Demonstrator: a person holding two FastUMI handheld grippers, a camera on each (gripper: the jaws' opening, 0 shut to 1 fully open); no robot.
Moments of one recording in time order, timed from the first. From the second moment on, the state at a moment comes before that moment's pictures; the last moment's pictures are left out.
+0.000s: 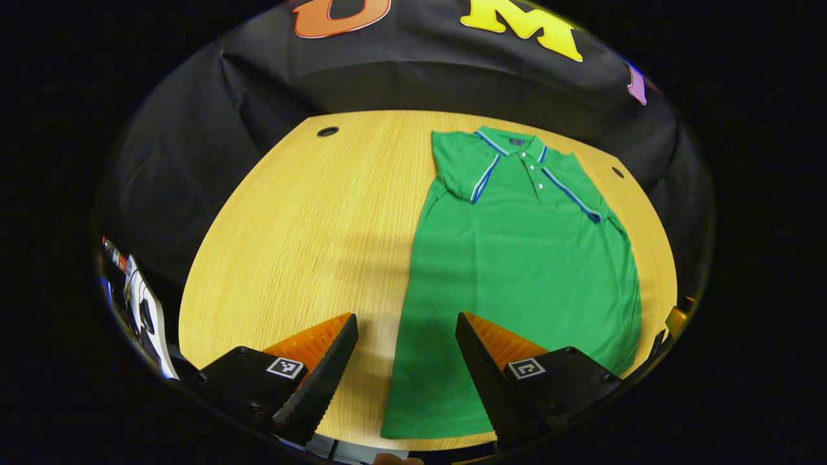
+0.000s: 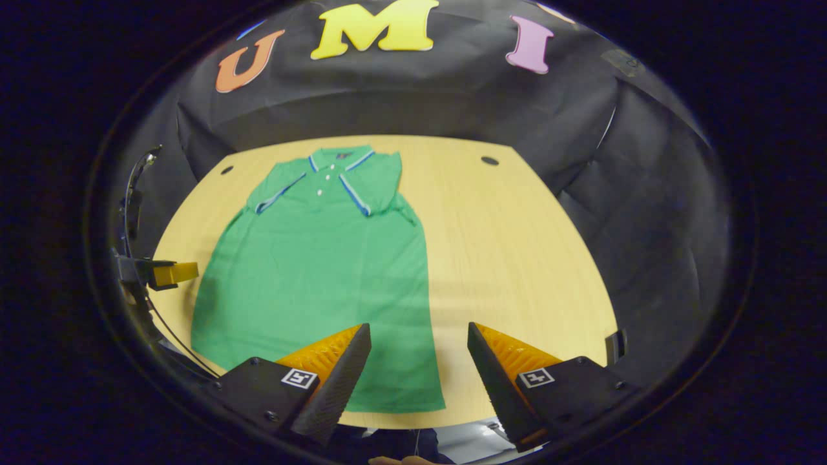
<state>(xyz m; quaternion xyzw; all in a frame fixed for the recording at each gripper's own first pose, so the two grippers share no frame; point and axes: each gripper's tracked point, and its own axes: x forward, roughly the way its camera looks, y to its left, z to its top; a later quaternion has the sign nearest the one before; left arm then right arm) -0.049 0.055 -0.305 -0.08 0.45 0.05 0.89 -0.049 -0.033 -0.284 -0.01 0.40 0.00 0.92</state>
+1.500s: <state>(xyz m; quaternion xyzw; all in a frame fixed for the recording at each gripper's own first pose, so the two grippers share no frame) -0.150 0.021 -0.350 -0.09 0.64 0.00 0.76 -0.082 -0.038 -0.377 0.00 0.59 0.03 0.81</state>
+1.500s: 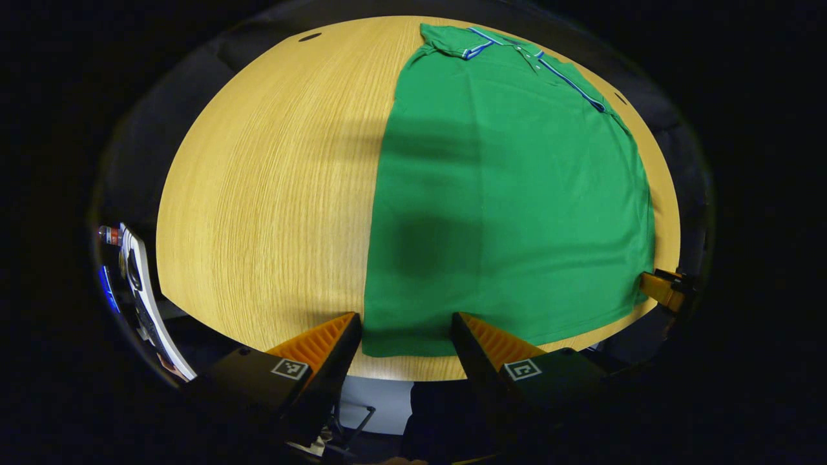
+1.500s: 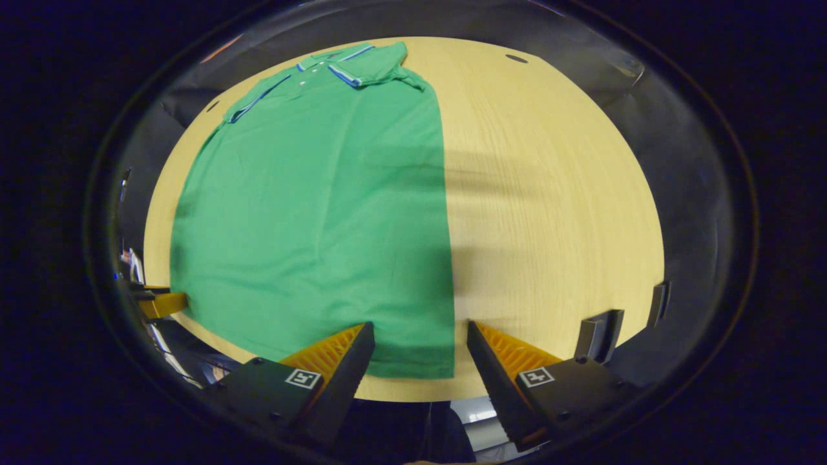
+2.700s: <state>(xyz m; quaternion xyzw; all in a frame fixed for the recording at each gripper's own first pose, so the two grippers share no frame) -0.139 0.001 -0.349 -0.09 0.66 -0.02 0.74 -0.076 -0.034 -0.379 0.04 0.66 0.07 0.74</state>
